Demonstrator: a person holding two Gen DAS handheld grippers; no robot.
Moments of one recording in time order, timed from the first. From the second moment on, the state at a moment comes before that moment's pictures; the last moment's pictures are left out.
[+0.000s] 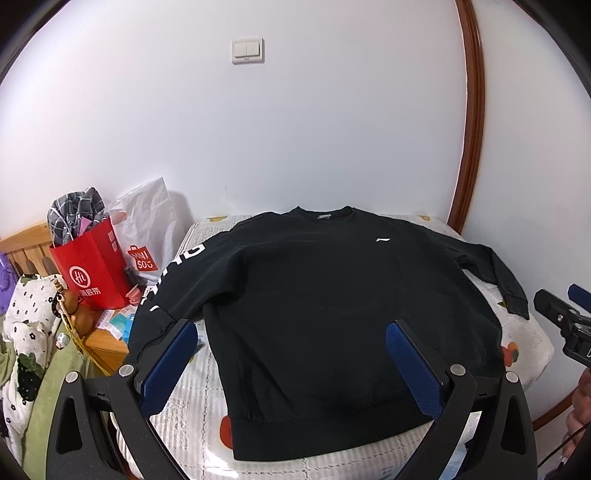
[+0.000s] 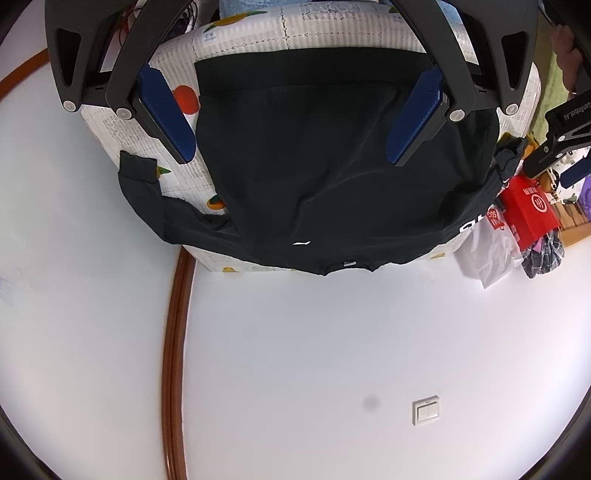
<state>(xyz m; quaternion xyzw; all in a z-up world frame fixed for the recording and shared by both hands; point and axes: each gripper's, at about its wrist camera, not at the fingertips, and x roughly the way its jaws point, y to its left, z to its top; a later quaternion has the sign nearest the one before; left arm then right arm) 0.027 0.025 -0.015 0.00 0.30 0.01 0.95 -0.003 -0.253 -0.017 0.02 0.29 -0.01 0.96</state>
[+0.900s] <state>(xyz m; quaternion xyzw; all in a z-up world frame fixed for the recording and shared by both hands) 0.127 0.188 -0.166 -0.01 0.44 0.10 0.89 0.125 -0.218 -0.128 0.00 0.39 0.03 0.92</state>
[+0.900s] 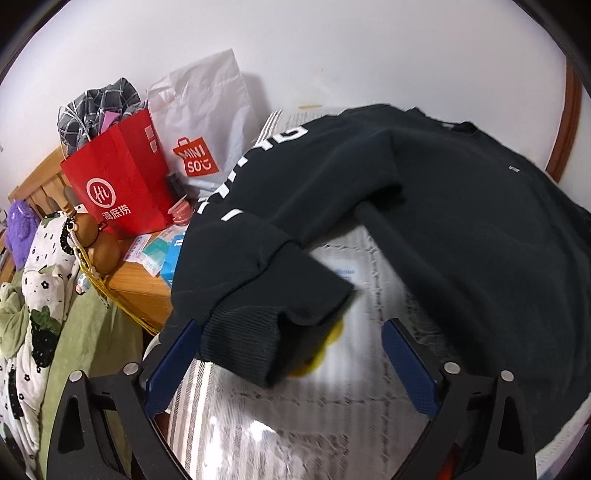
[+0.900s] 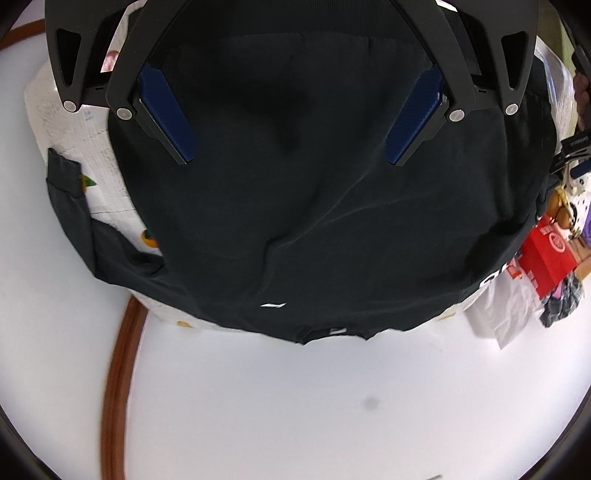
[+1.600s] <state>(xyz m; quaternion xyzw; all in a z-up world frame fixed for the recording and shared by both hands) 0.164 0.205 -0.118 -0.04 0.43 0.14 0.89 0.136 -0.265 -0.120 0.02 0.41 0.01 0.91</state>
